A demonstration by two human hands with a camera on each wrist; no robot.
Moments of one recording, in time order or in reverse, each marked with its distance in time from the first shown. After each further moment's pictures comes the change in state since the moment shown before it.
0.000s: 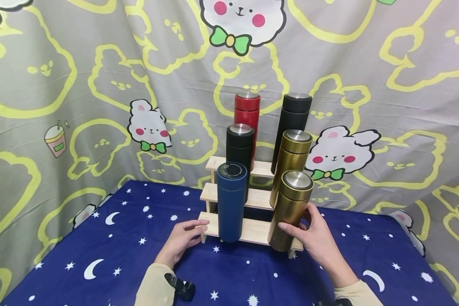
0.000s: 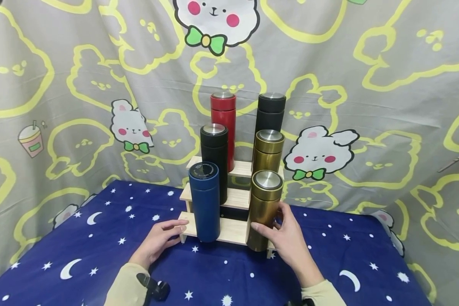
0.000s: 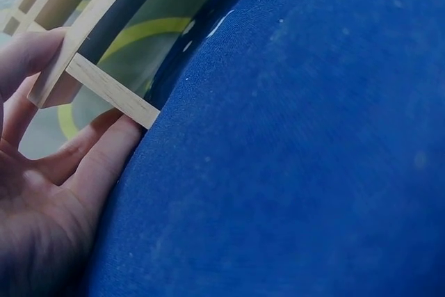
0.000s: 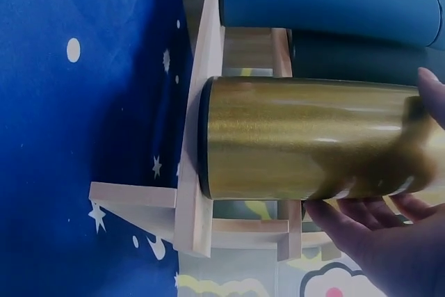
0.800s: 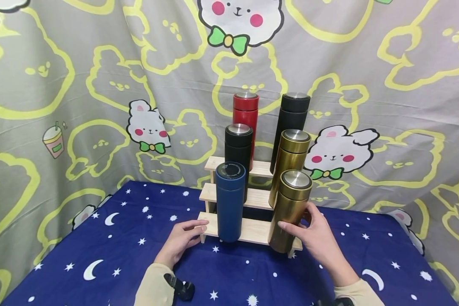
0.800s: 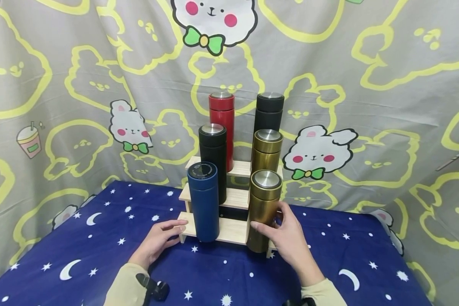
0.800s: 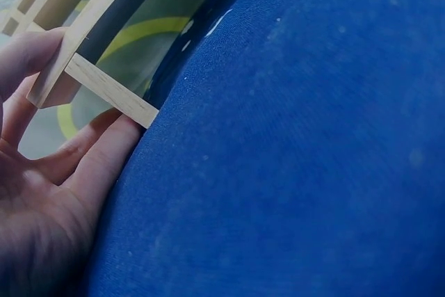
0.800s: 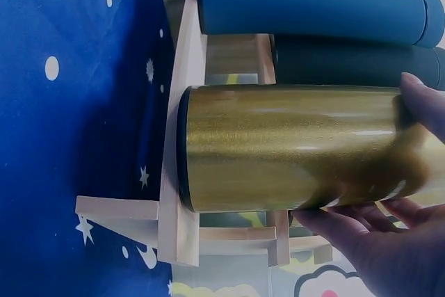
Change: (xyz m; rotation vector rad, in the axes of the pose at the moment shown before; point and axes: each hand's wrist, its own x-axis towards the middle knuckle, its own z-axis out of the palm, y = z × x) left_hand 0.001 -0.001 0.001 0.003 0.022 0.000; right_hand 0.000 -0.004 -0.004 -0.041 -0.001 0.046
